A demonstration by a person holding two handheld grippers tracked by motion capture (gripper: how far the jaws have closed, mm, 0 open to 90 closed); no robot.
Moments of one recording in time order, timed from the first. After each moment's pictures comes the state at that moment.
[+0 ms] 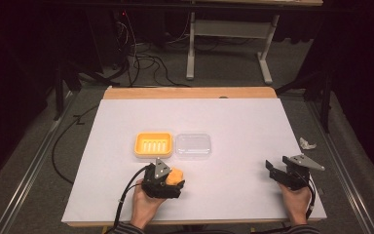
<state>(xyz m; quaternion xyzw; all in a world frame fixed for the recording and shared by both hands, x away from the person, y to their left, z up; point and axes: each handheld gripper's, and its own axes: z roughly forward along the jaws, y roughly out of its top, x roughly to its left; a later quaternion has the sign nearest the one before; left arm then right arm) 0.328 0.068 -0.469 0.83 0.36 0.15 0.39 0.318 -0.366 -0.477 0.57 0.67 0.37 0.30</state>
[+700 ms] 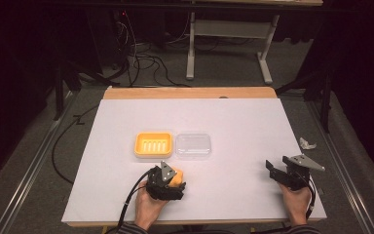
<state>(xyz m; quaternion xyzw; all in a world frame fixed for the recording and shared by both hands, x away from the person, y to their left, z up) 0.327 0.057 -0.483 0.84 0.37 0.17 0.36 0.318 -0.367 -0.477 0.57 0.67 0.37 0.30</state>
